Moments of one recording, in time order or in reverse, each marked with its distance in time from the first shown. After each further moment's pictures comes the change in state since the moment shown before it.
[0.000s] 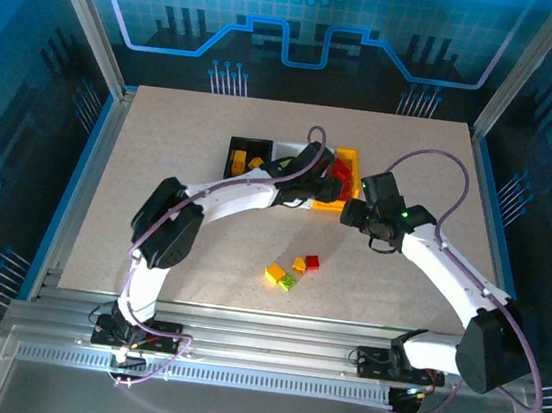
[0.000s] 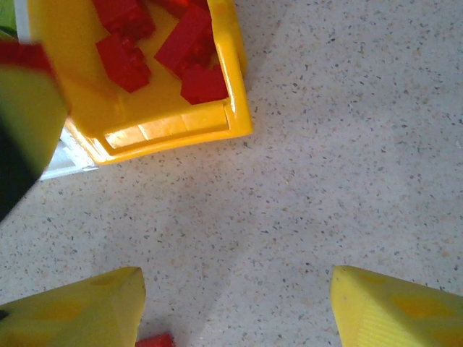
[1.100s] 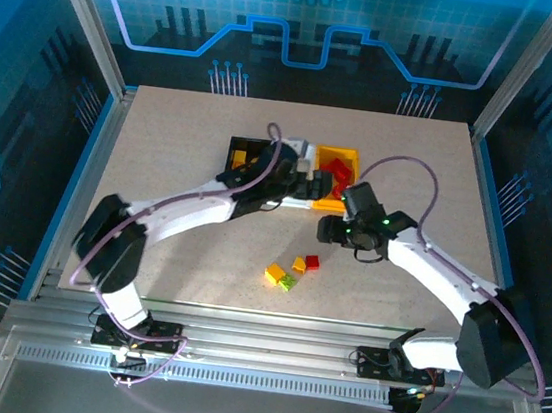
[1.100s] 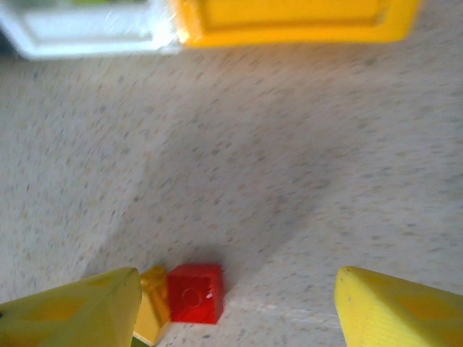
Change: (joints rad) left arm 0.029 -0.451 -0.476 0.224 0.023 -0.135; right arm 0.163 0.057 -0.040 0.034 -0.145 -0.079
